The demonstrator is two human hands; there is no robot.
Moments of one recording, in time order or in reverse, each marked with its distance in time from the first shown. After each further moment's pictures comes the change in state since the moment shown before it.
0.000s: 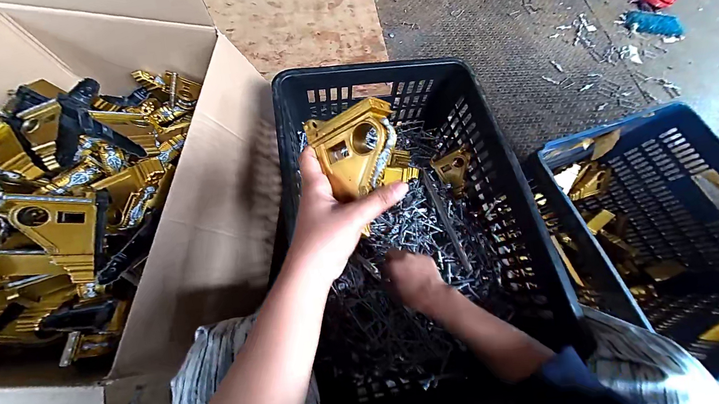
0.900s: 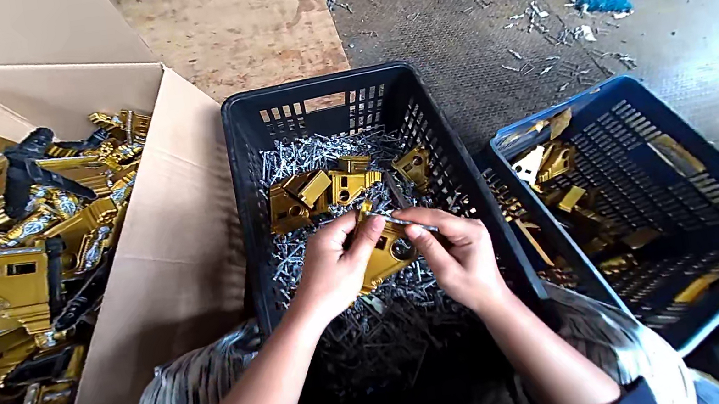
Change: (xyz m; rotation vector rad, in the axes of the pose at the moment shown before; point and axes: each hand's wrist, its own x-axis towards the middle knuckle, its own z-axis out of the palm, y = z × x) left_hand -0.030 -0.038 0.034 0.547 -0.219 0.044; right_hand -0.093 0.041 -0.049 0.645 1.034 -0.630
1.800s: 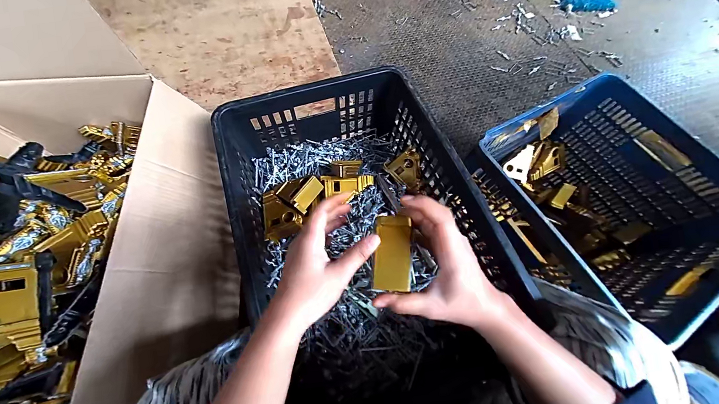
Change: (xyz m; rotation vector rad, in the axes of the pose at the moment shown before) left_hand 0.003 -0.001 -0.017 0.089 -0.158 0.031; right_hand -0.010 -0.002 0.003 0.003 -0.077 -0.070
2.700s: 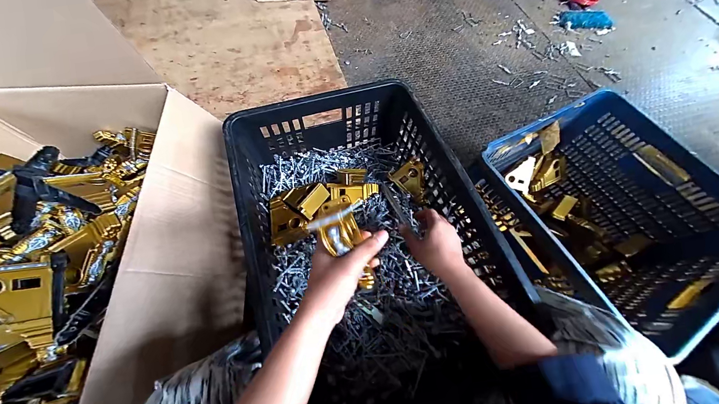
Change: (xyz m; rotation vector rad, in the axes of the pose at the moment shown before) left_hand 0.007 0.001 0.031 -0.567 0.272 -0.337; right_hand 0.012 0.084 0.003 -0.449 -0.070 1.003
